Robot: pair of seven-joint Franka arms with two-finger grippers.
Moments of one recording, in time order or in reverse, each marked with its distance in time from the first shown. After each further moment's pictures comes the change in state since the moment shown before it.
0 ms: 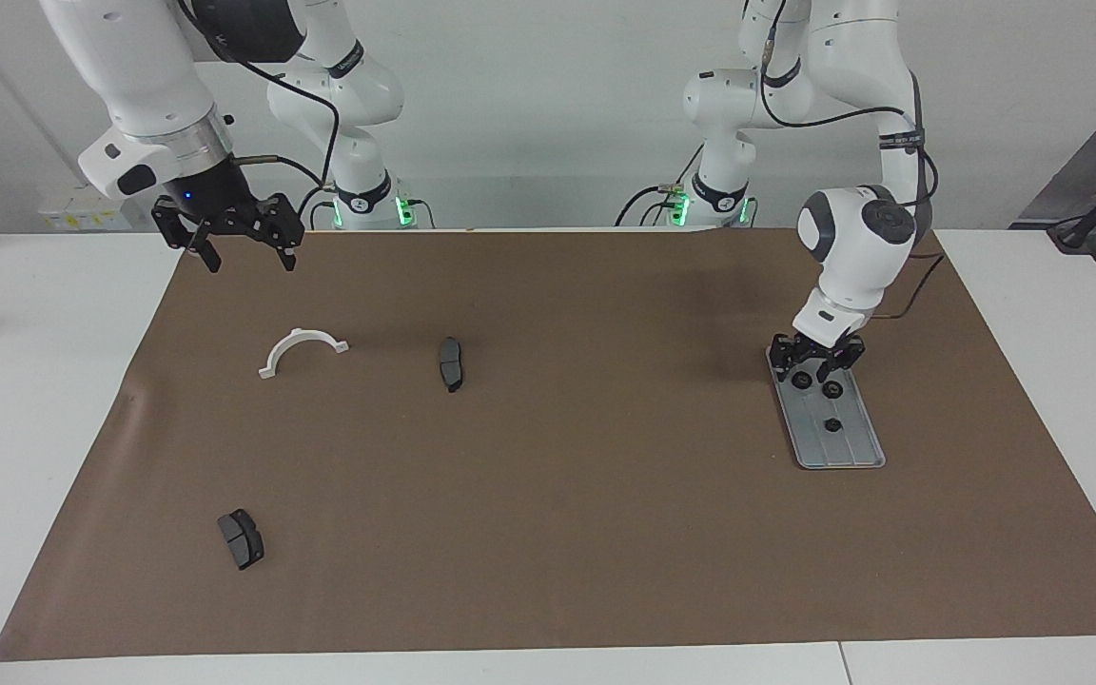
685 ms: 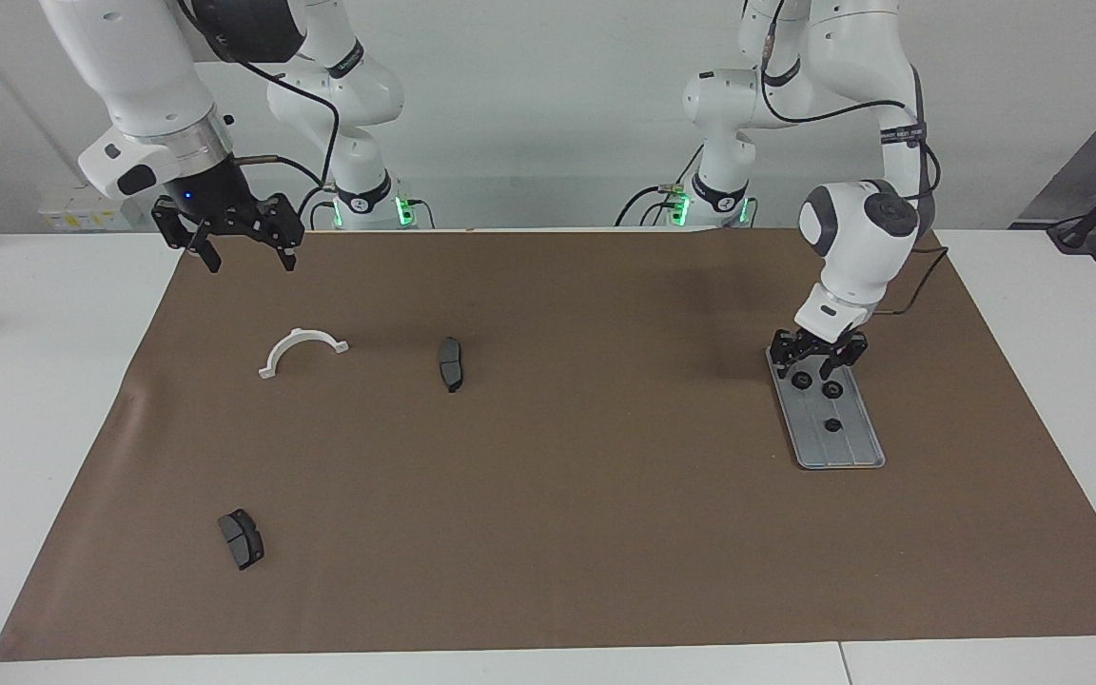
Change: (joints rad) left arm 0.000 -0.014 -0.002 0.000 0.000 -0.008 0.001; right arm 0.000 0.000 0.000 0.000 0.000 0.000 0.000
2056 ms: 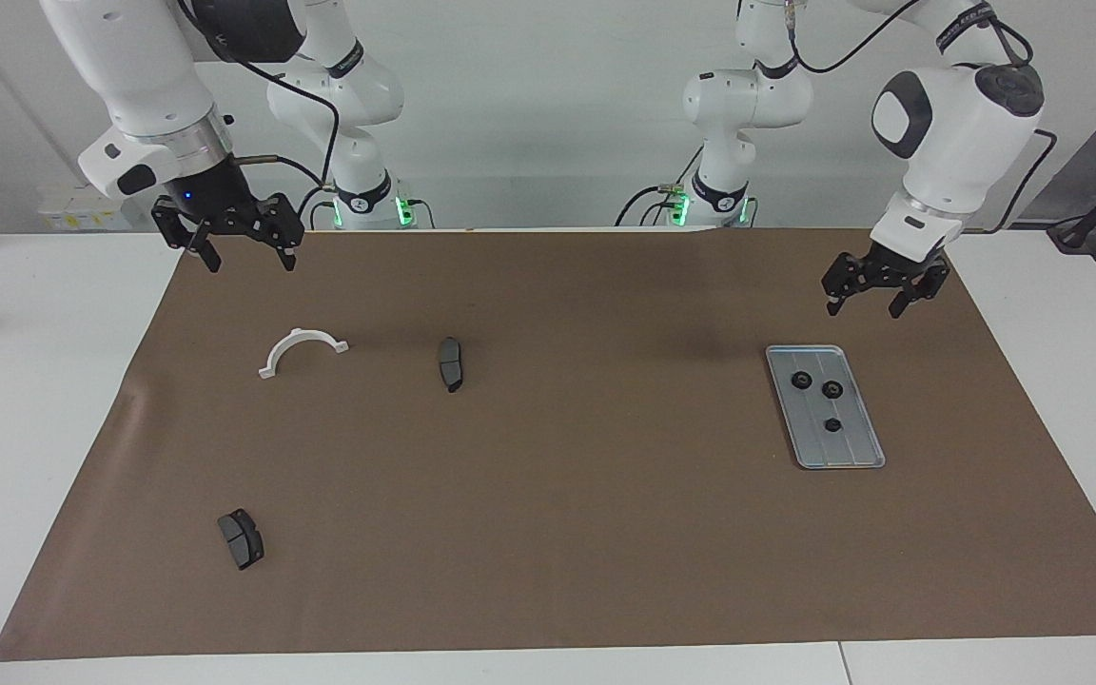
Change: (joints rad) left arm 0.034 -0.173 0.002 0.249 0.000 -0.432 0.023; right arm 0.000 0.000 0.000 0.000 0.000 0.000 0.000
